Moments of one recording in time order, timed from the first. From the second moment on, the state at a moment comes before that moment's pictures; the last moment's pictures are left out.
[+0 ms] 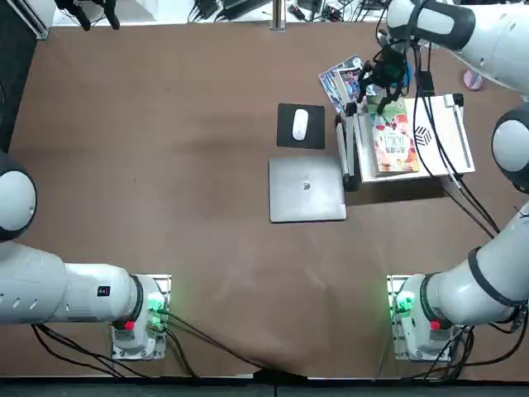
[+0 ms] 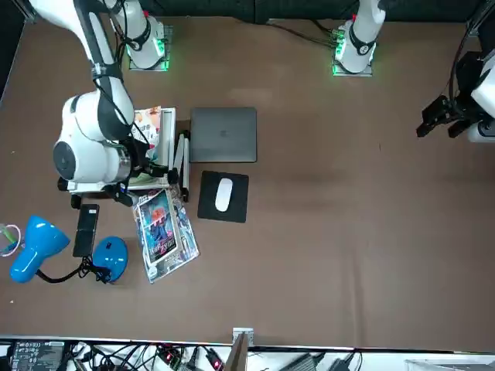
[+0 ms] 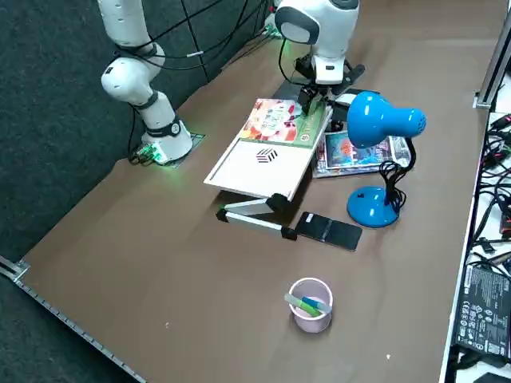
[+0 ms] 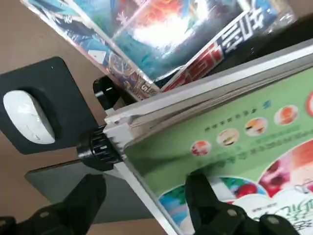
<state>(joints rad) 0.17 0.34 0.03 -1.84 0.32 1.87 0.39</state>
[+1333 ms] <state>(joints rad) 0.25 0.31 0.01 -1.79 0.30 1.76 0.51</state>
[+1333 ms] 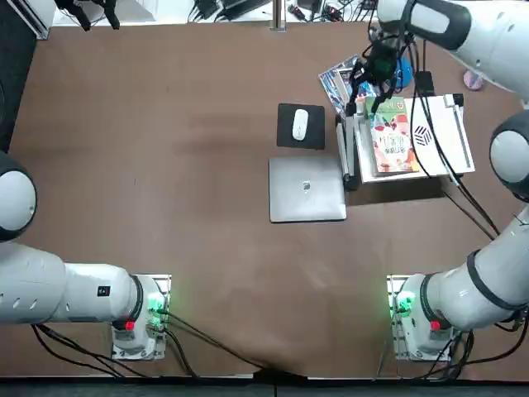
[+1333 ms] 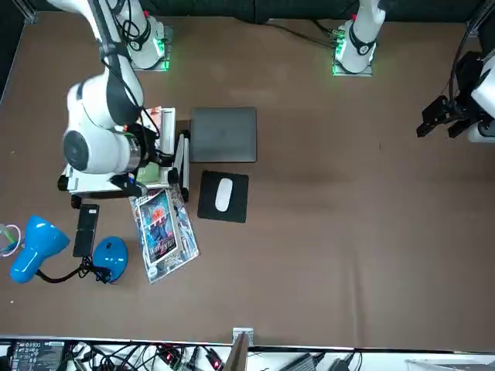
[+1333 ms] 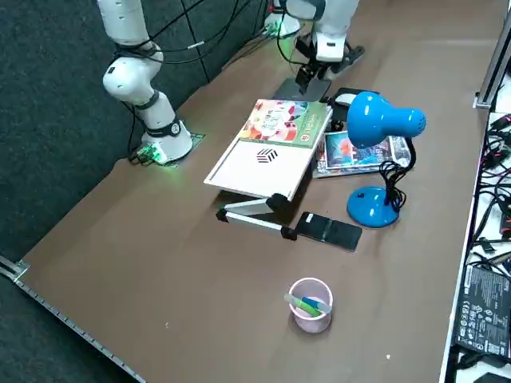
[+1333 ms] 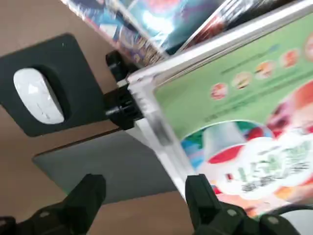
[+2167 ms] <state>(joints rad) 0.19 0.31 -0.01 -1.60 0.01 1.78 0.47</state>
